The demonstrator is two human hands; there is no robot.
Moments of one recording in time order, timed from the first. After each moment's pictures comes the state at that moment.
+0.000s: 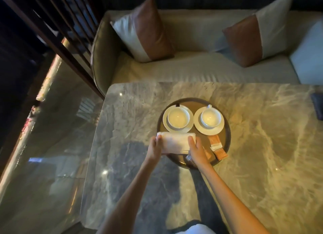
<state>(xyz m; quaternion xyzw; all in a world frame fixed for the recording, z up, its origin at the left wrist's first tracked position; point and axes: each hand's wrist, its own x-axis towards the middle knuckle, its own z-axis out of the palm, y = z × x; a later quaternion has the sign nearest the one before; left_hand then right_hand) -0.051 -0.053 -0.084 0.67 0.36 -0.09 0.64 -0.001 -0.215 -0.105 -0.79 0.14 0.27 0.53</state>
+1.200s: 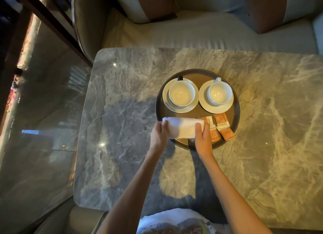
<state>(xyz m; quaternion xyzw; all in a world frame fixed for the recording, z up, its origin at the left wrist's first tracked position) -0.054 -0.073 -0.147 0.69 0.41 -0.09 0.59 -0.018 -0.234 -0.171 -0.78 0.16 0.19 0.58</state>
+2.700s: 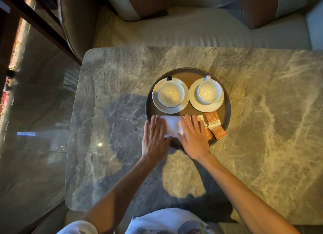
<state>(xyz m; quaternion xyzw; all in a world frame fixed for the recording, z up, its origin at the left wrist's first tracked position) -0.067 -0.092 -0.154 0.98 0.07 -0.19 0.08 -0.004 -0.258 -0.158 -0.94 -0.25 0.20 0.08</state>
